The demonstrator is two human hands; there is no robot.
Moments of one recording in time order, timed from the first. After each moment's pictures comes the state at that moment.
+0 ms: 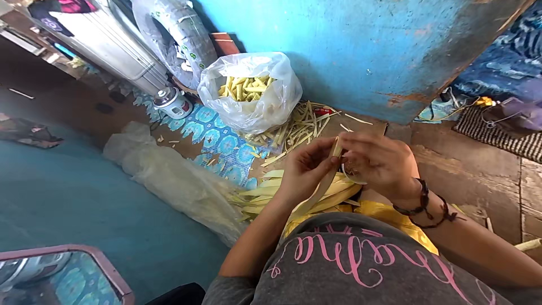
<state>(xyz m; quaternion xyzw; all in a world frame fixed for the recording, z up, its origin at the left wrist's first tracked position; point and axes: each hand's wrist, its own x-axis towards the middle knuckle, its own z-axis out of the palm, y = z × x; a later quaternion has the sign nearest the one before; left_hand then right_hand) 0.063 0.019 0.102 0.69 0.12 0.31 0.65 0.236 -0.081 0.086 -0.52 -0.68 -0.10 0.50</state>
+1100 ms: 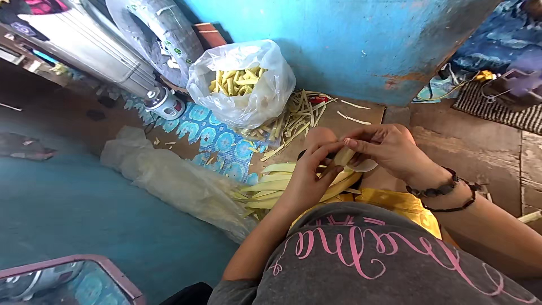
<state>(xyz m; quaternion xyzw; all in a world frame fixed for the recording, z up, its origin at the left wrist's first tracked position) 0.062 0.006 0.082 0.78 0.18 0.21 0.57 0.249 -0.095 0.092 -0.55 -0.36 0.47 0.58</state>
